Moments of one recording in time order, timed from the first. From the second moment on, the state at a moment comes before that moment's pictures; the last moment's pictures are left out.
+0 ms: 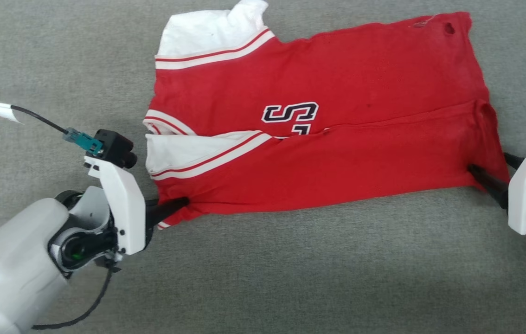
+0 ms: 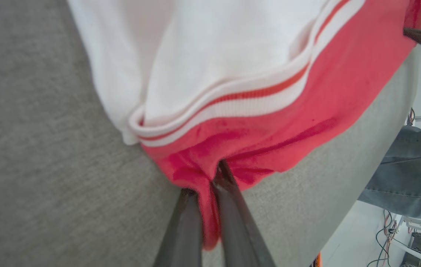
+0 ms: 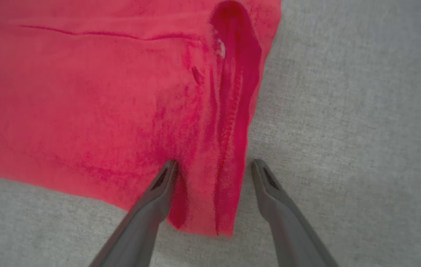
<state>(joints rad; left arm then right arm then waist) -0.78 0.72 -1.04 0.35 -1.41 -0.11 0.45 -0.47 -0.64 0.29 0.25 0.68 0.13 0.56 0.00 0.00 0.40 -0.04</state>
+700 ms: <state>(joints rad) -0.65 0.74 -1.05 0.25 -1.38 -0.13 0.28 -0.36 -0.67 0.24 0.26 0.77 0.13 0.56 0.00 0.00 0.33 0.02</state>
